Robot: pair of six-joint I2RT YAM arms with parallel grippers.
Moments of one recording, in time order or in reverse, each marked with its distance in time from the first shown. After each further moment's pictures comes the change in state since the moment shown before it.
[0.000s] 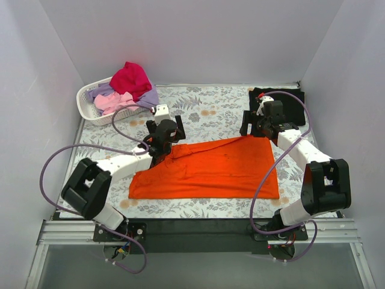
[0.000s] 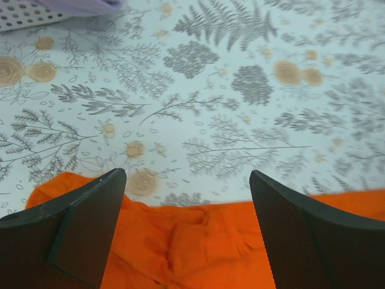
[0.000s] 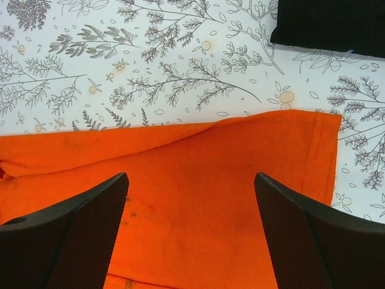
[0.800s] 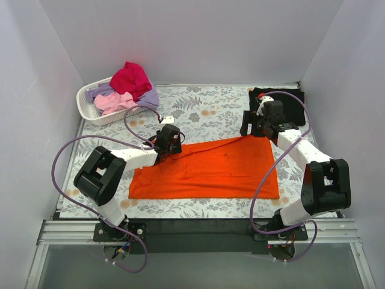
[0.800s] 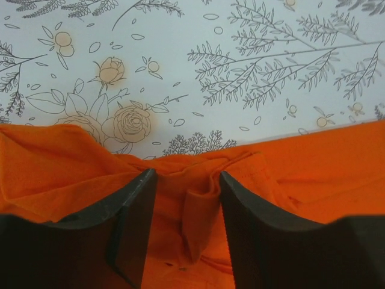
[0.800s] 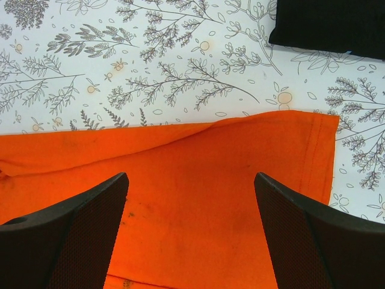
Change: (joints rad) left arm 0.079 0.215 0.037 -0.131 0.240 -0.006; right arm 0.000 0.000 0.000 0.000 0.003 -0.010
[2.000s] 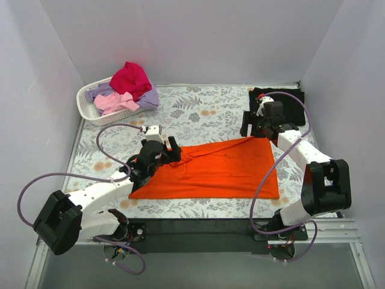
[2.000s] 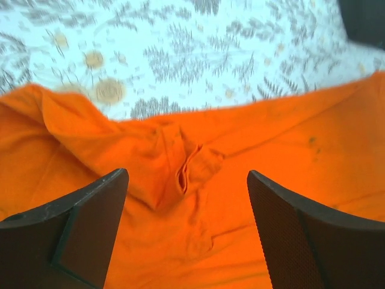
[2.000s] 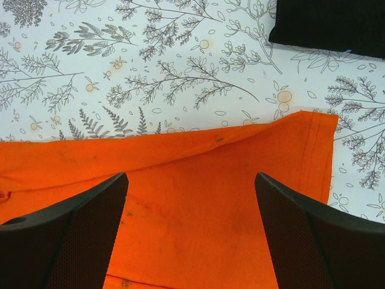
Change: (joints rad) left arm -0.087 -0.541 -0.347 0.071 0.048 -0.079; right arm 0.000 -0.005 -0.011 0.008 0.001 -0.004
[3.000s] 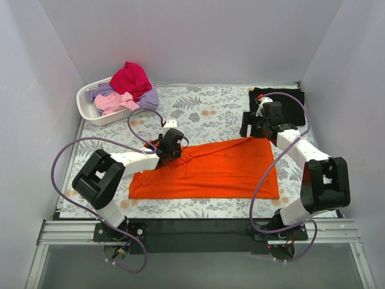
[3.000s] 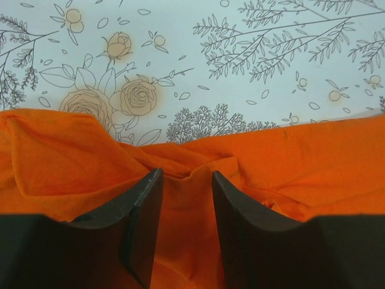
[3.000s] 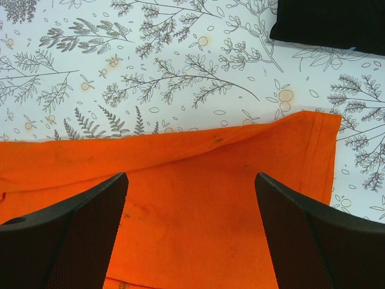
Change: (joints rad) left arm 0.025 0.506 0.325 -0.133 -0.139 0.079; right arm 0.000 0.021 0.000 0.007 -0.001 -0.003
